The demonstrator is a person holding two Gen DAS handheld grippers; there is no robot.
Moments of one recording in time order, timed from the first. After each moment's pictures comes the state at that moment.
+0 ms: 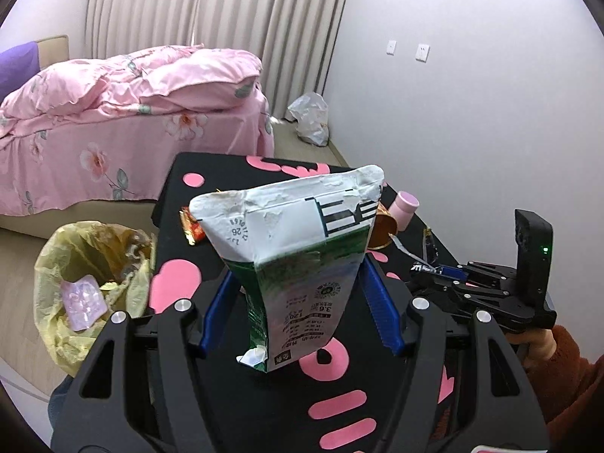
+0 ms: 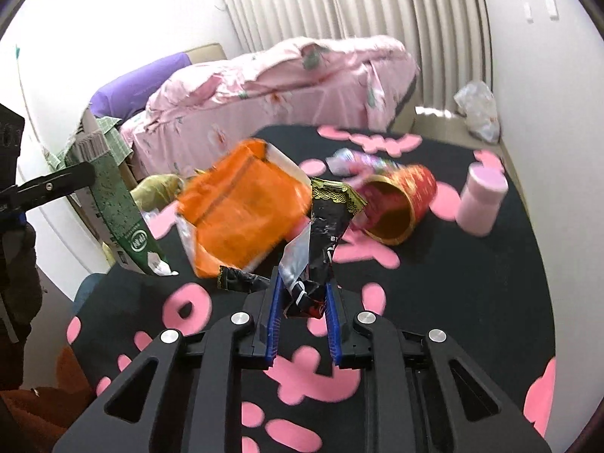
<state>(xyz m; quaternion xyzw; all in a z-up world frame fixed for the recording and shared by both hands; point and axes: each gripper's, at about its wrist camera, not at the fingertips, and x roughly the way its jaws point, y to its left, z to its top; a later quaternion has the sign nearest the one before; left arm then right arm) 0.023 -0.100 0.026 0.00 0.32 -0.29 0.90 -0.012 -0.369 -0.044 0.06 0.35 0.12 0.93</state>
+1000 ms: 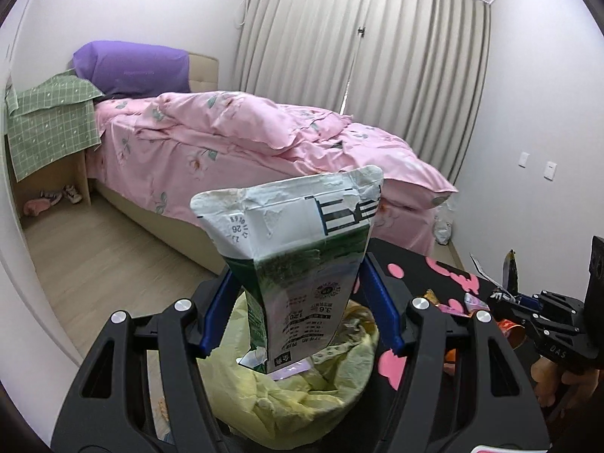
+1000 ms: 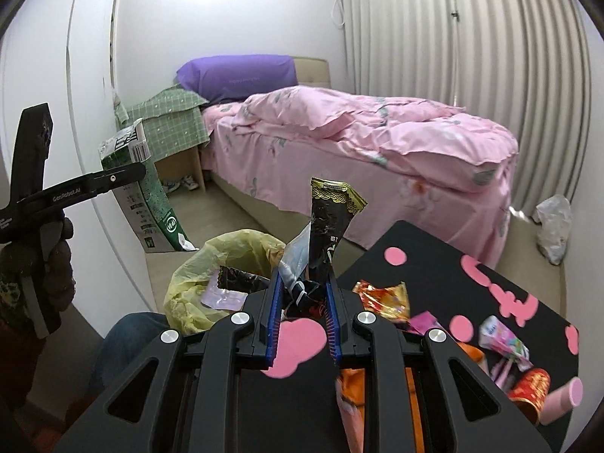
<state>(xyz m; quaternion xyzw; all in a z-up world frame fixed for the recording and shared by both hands) 0.057 0.121 0.047 -0.11 0.22 -0.03 0.97 0.084 -0.160 0.034 -0.07 0.27 0.26 0.92</state>
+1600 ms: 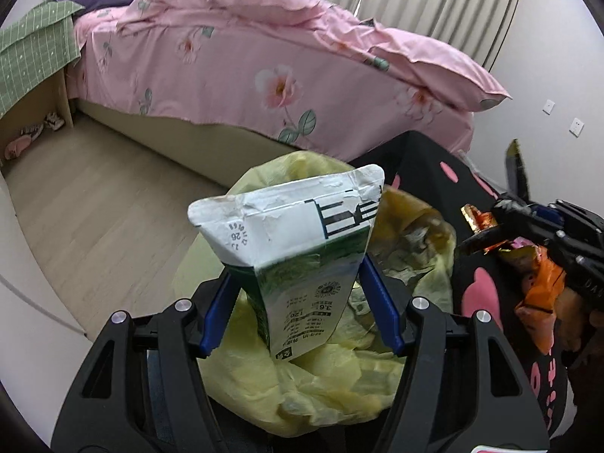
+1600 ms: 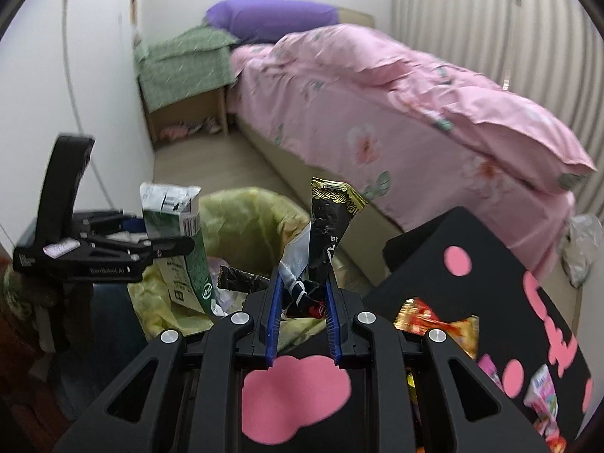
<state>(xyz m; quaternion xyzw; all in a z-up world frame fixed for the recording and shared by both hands) 0.140 0.135 -0.093 -0.12 0.40 -0.06 0.91 0.171 -0.083 -0.033 -0.15 0.35 0.32 0.87</state>
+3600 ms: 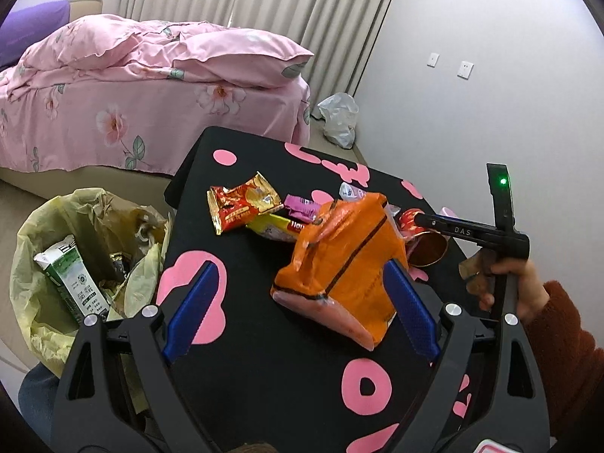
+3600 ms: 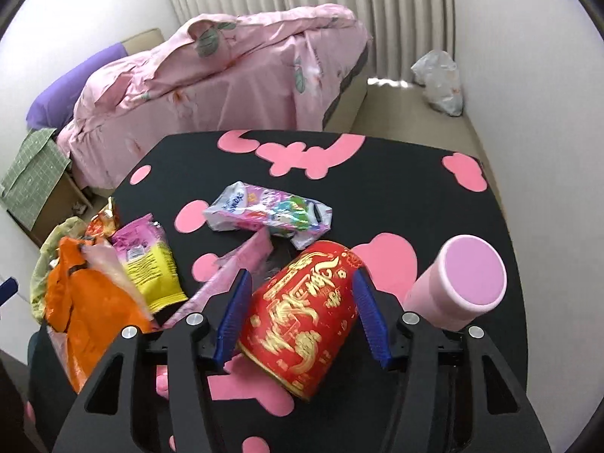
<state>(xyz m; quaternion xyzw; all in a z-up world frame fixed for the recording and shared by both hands) 0.083 -0.083 -0.026 -0.07 0.35 -0.24 0.90 0.146 -0.435 -0.075 0.07 0.42 0.03 0.91</state>
